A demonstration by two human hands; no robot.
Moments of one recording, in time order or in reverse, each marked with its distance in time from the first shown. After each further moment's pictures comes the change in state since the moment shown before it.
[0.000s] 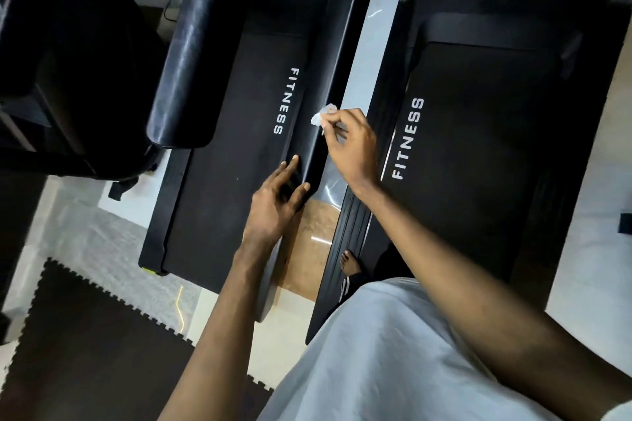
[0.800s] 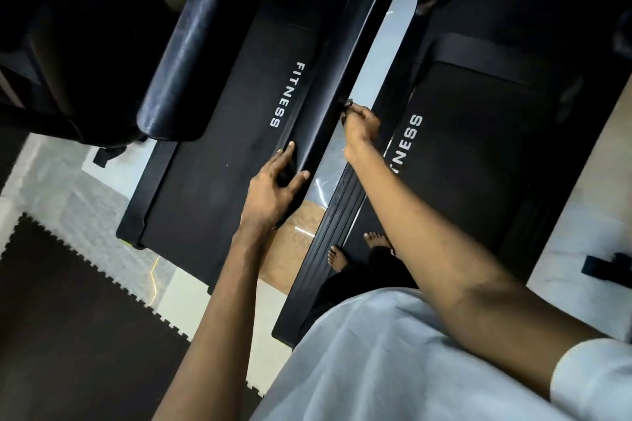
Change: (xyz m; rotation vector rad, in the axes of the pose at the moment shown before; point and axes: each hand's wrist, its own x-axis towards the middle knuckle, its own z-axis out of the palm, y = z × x) left_hand 0.048 0.046 0.011 -0.075 0.065 -0.162; right_hand 0.112 0.041 0.025 0.318 0.154 0.912
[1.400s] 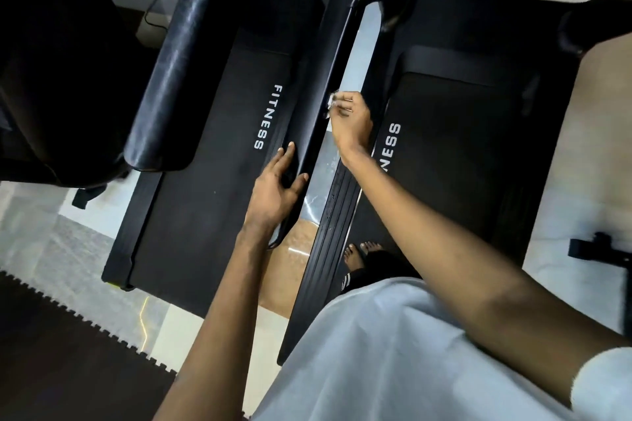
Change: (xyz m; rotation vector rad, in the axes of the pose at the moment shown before) left_hand 0.029 0.008 0.000 0.038 -0.072 0.141; right_hand -0.025 -0.036 -0.012 -0.255 -0.009 -0.504
